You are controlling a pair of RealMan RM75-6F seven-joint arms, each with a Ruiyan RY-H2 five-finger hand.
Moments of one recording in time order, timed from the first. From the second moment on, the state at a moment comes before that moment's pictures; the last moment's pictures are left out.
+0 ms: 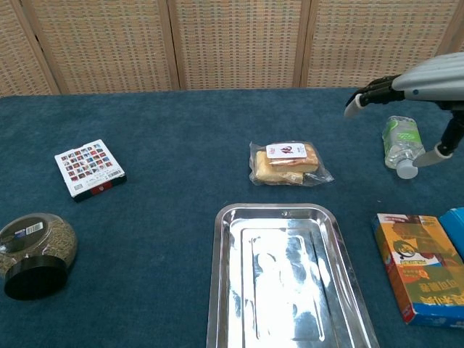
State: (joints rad) left arm -0.16 -1.19 -0.08 -1.64 1.34 1.42 0.36; right arm 0.73 -1.10 0.13 -1.57 -1.55 0.75 -0.12
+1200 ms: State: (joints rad) left arm -0.18 -1.17 -0.11 -1.61 1.25 1.35 0.27; right arm 1.00 -1.33 0.14 -1.34 -1.45 0.53 -0.10
